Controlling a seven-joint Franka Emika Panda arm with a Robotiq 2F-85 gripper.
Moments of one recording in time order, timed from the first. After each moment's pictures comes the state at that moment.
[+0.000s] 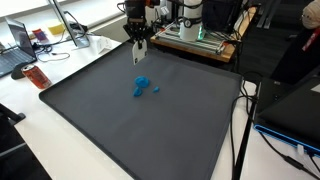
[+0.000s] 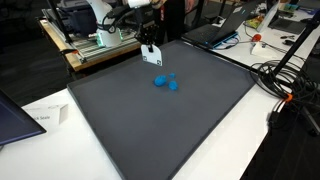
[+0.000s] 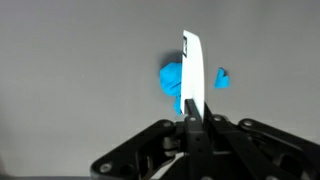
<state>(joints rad) -0.05 -0.10 -0.02 -2.55 0.18 2.64 -0.39</state>
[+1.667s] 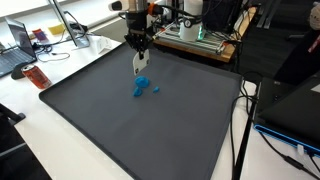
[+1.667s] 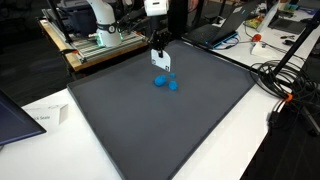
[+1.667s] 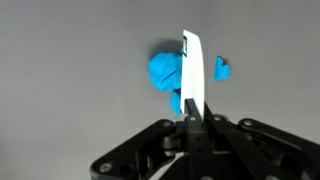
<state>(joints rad) 0.01 0.07 -0.01 -2.41 0.04 2.63 -0.12</state>
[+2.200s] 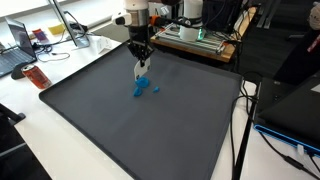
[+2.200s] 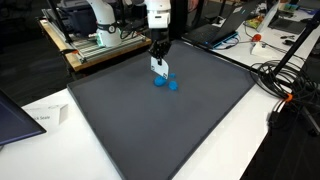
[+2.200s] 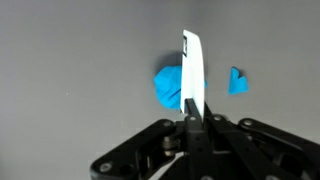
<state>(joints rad) 0.01 0.17 -0.01 -2.39 -0.06 2.67 0.03</state>
